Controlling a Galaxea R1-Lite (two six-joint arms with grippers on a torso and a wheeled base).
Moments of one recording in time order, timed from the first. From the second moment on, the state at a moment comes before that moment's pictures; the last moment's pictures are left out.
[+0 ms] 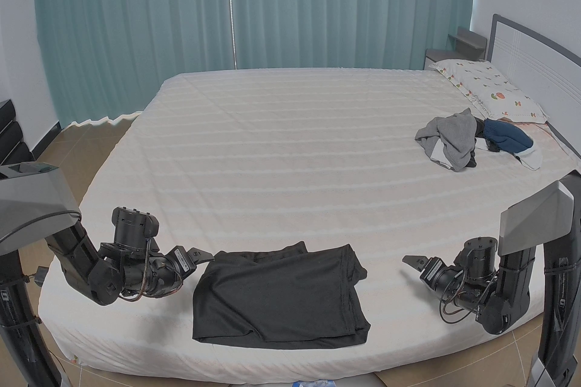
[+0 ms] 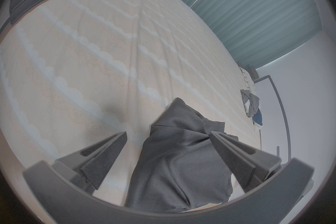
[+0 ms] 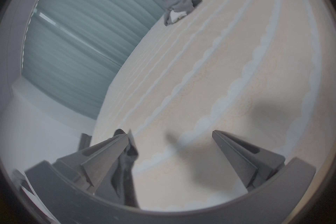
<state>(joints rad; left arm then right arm) -0.21 2.07 -0.54 -0.75 -0.17 -0.82 0.27 2.38 -0.29 -1.55 -0.02 0.87</state>
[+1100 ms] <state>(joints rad) -0.17 1.00 -0.51 -0.17 0.04 -0.57 0.28 1.35 -0.02 -1.21 -0.25 0.28</state>
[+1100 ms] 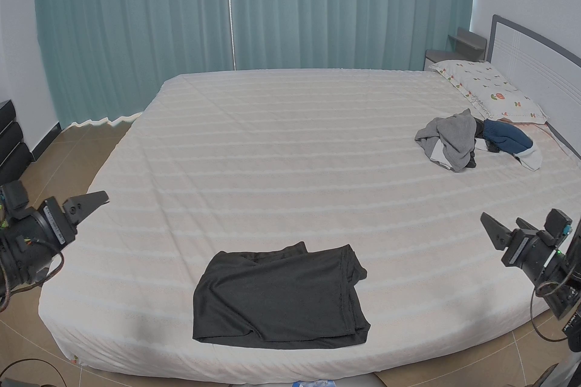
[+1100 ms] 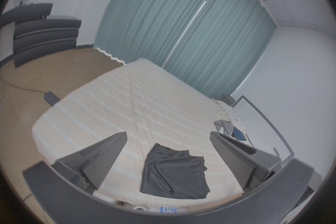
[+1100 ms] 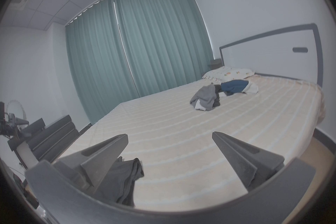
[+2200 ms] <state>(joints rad) -0.02 0.09 -0.42 0.29 0.28 -0.07 0.01 0.07 -0.22 0.20 -0.12 -0.02</state>
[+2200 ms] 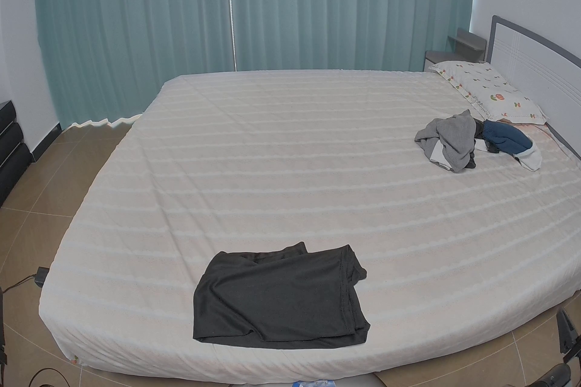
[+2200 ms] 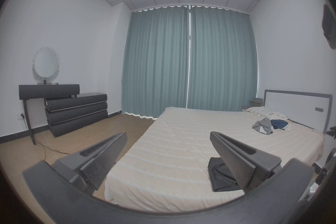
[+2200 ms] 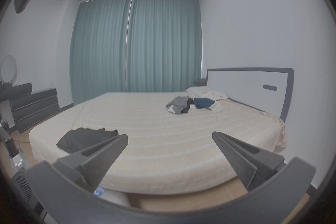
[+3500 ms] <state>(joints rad) 0.00 0.01 -0.02 0.00 0.00 -0.01 -0.01 0.01 -0.02 -0.03 -0.04 -0.02</state>
